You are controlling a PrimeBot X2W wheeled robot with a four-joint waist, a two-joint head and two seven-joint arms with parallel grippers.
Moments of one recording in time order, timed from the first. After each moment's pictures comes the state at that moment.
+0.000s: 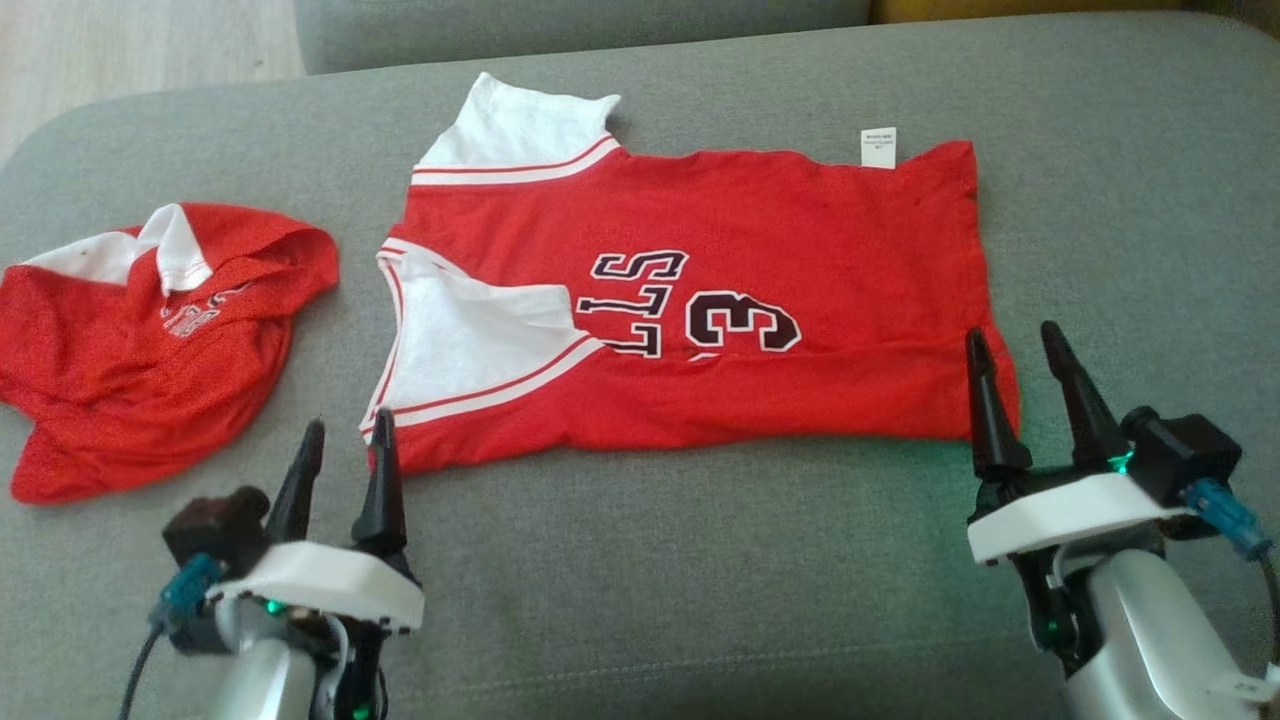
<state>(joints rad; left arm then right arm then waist) -0.09 0.08 -0.15 0.31 -0.40 -0.03 -0.25 -0.19 -0.13 0.13 0.36 0.30 0.12 -0.25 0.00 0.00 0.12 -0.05</state>
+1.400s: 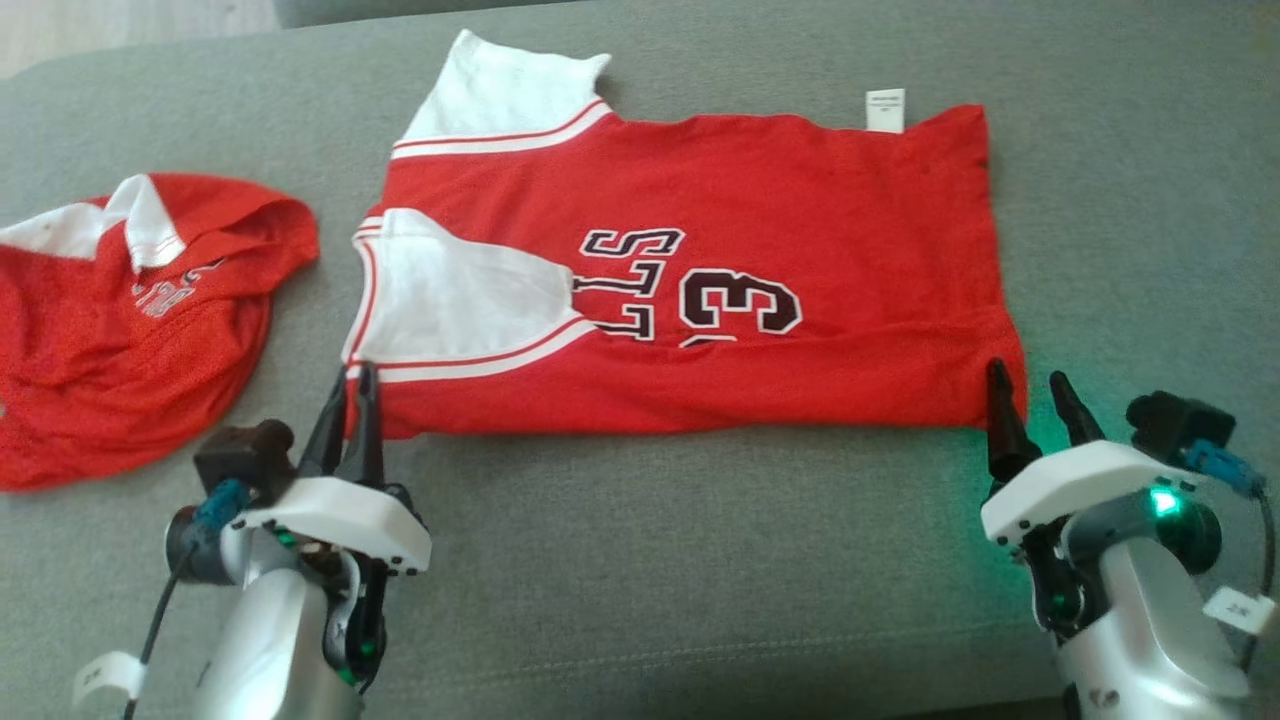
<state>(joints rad) -0.25 0.06 -0.13 0.49 -0.25 -0.04 -0.26 -0.30 -0.06 -0.05 0.61 0.35 0.12 -0.04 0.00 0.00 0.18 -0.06</state>
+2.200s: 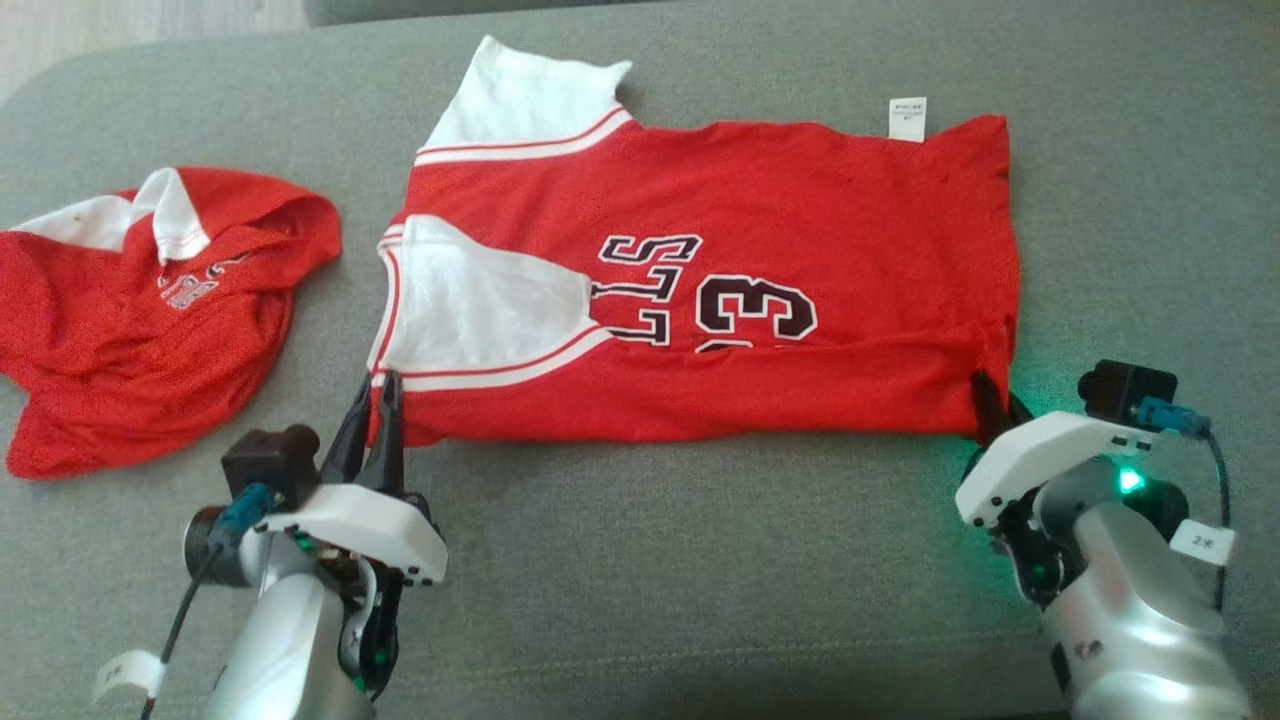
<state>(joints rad) -0.25 0.05 -0.16 0.49 -0.23 -0.05 -0.26 -0.46 -0.08 0.03 0.88 0.38 0.12 -0.01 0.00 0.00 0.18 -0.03</state>
